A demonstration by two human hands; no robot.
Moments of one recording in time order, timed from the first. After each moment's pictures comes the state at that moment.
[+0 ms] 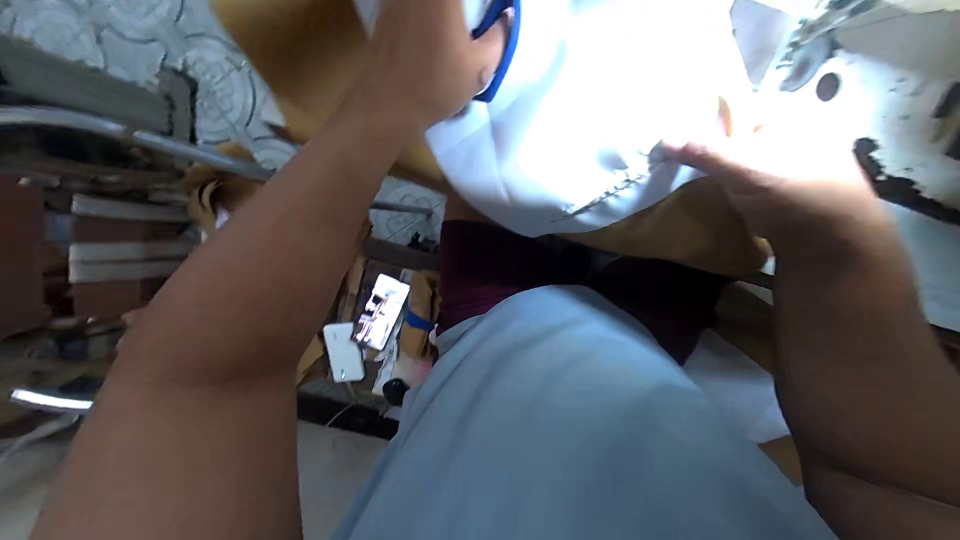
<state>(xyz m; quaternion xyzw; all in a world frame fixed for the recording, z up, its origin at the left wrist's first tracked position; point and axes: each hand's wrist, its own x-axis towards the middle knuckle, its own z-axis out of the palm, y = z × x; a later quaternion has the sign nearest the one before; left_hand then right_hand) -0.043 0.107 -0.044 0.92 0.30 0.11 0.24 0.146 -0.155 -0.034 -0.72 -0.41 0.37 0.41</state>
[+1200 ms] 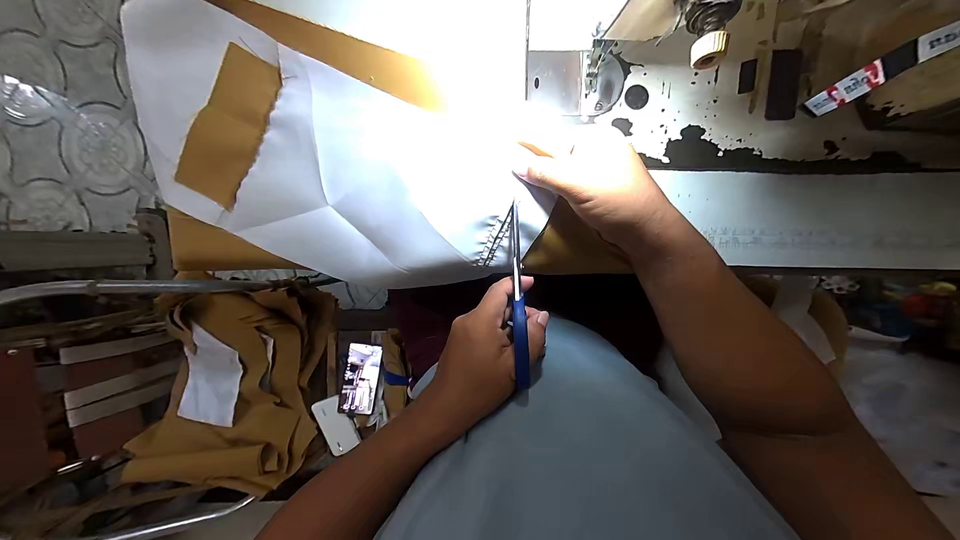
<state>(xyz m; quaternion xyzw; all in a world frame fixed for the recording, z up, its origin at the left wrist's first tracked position) -0.078 -0.130 -0.051 0.75 0.30 -0.01 0.59 0.157 -0.160 -0.058 -0.64 -0.33 0.38 0.58</state>
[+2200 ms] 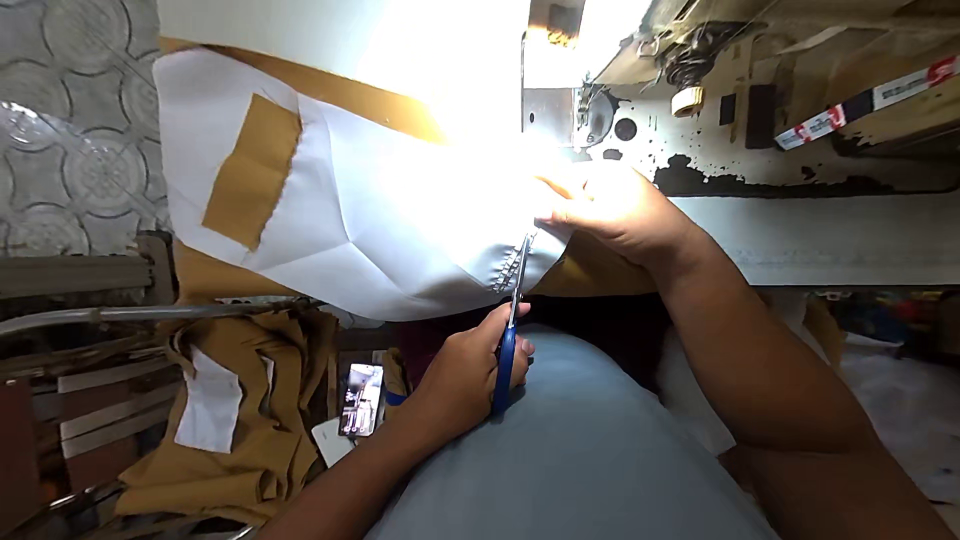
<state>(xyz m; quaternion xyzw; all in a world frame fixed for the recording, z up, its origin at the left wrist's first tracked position) -0.084 -0.099 -0.053 0.80 0.20 -0.09 0.55 0.176 -0.181 -0.054 -0.60 -0.36 0.45 0.56</state>
